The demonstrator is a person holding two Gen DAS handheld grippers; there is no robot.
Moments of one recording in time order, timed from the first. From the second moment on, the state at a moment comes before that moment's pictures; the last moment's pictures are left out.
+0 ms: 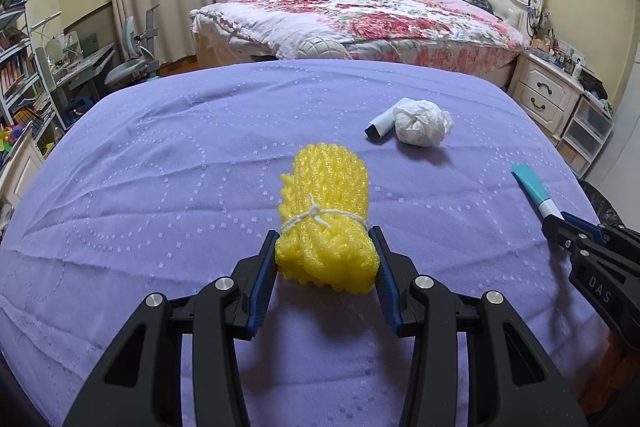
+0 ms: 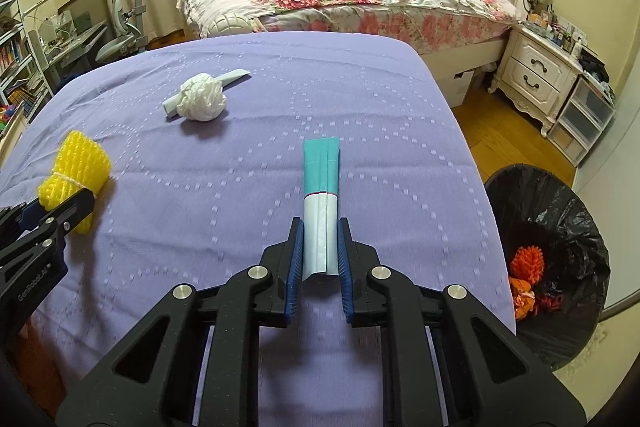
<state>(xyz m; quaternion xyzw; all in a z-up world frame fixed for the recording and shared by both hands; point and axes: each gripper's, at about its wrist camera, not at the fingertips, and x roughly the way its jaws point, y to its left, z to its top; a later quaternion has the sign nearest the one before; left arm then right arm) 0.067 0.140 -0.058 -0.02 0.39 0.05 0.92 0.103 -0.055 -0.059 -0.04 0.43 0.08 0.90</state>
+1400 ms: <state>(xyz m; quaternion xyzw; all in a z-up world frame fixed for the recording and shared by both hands) 0.059 -0.015 -0.045 0.04 0.37 -0.08 0.93 0.040 -0.198 -0.042 0.02 0.38 -0.04 0.92</state>
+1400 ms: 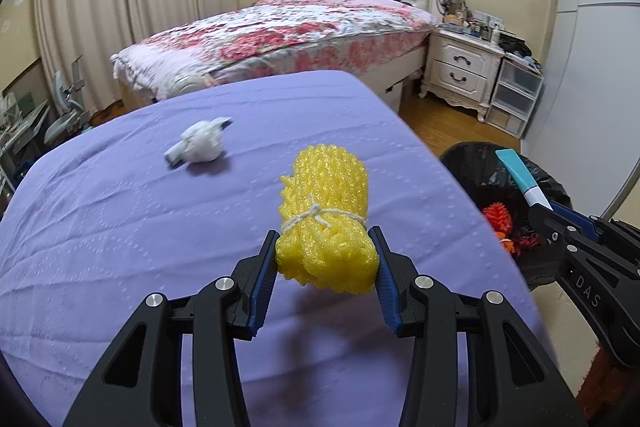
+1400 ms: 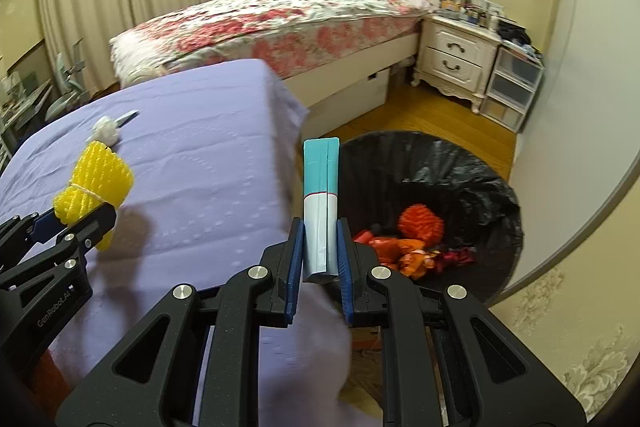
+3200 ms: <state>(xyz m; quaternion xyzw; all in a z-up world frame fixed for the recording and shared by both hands) 0.123 -0.158 -0.051 0.10 0.36 -0.12 0.92 0.069 -0.322 -0.061 0.10 0.37 -0.17 0.91</state>
